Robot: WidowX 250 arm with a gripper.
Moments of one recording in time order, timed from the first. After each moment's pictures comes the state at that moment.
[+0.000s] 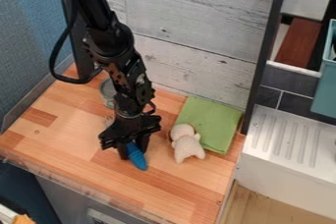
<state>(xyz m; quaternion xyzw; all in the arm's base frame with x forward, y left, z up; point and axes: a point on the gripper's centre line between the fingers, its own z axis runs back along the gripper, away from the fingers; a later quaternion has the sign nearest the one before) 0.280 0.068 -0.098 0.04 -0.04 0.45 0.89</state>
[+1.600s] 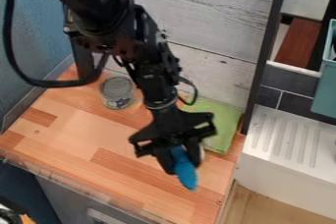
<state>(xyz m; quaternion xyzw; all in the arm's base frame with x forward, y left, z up) 0.237 -0.054 0.007 -0.14 0.02 0.32 0.94</state>
